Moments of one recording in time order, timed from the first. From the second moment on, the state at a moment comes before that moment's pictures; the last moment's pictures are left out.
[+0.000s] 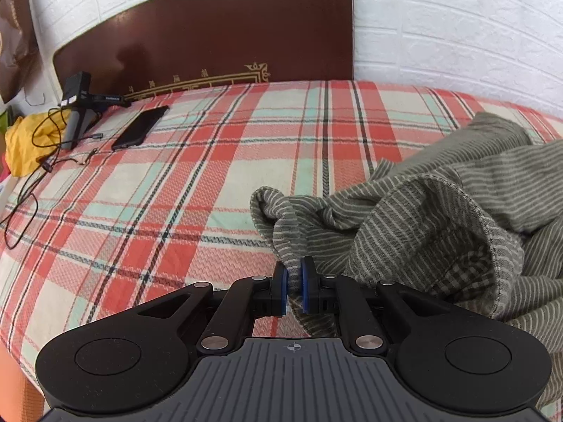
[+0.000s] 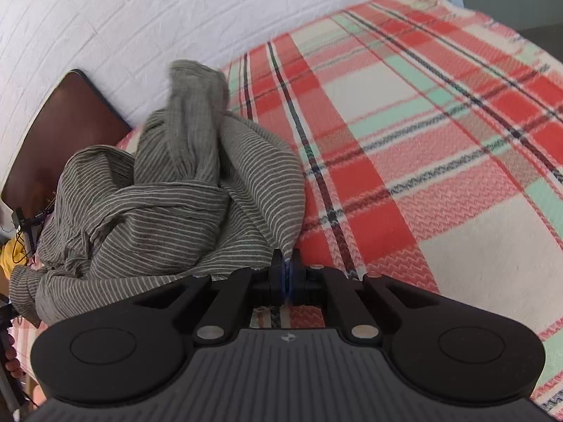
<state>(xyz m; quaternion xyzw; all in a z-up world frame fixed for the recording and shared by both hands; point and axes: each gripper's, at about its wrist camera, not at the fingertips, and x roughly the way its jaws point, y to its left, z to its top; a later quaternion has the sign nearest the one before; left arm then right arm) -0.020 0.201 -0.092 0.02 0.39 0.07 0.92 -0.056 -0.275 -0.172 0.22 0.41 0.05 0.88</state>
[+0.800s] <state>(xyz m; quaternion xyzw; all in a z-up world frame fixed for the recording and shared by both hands) -0.031 0.075 0.019 0.17 0.24 -0.16 0.94 -0.038 -0.267 -0.095 0.18 0.25 0.11 0.95</state>
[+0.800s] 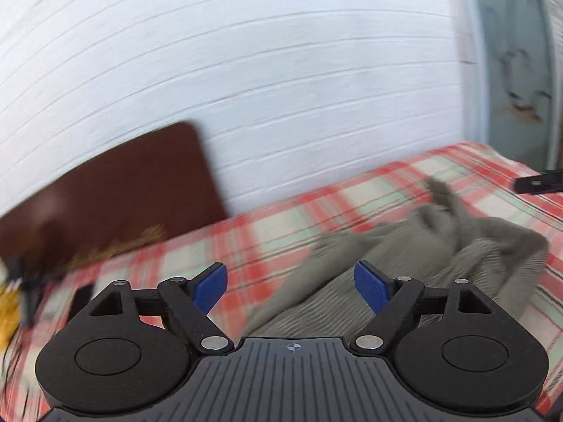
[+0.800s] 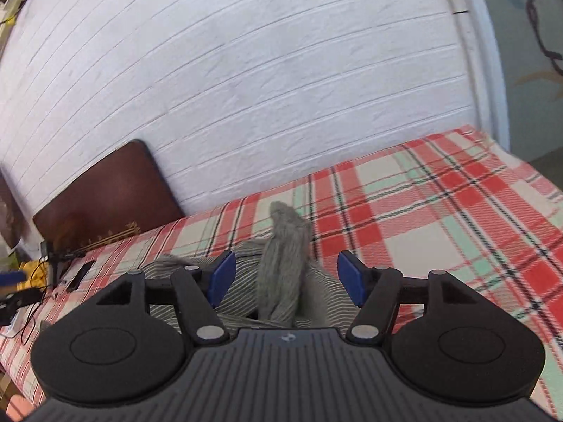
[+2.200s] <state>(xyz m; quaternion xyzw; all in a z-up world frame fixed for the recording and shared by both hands) 0.004 0.244 0.035 -0.04 0.24 0.10 0.97 0.011 -0.205 -0.139 0.14 0.36 0.13 0.92</state>
